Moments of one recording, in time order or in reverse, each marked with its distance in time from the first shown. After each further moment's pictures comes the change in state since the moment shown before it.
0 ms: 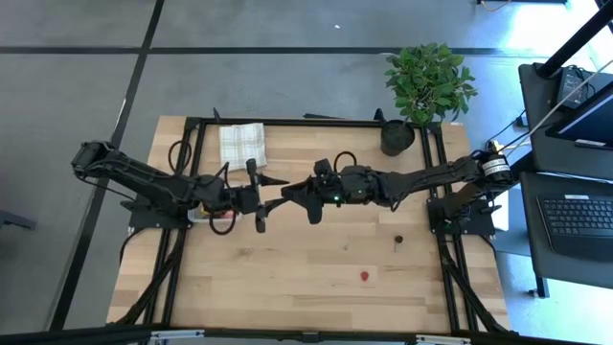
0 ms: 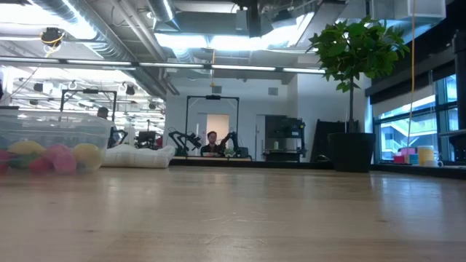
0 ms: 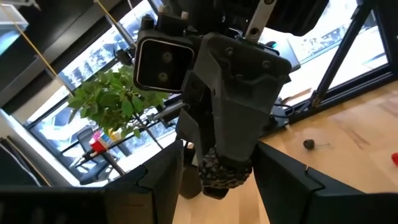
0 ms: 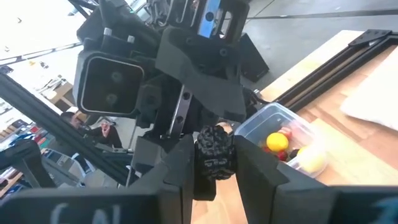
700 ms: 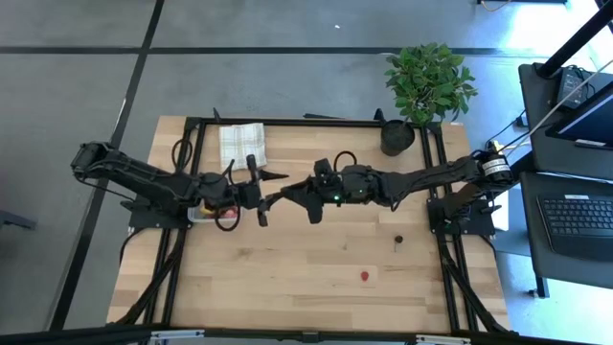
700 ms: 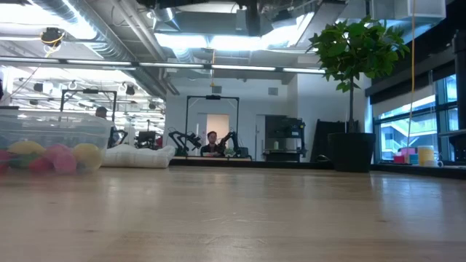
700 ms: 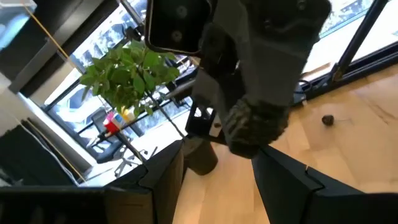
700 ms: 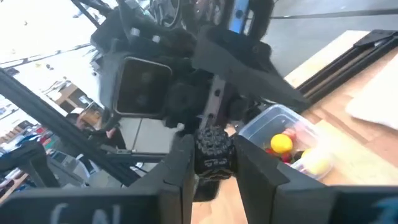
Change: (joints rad) left arm 0.039 0.001 0.000 -0.067 -0.046 -0.001; right arm -0.007 -0.001 0.000 0.015 -0.012 0.005
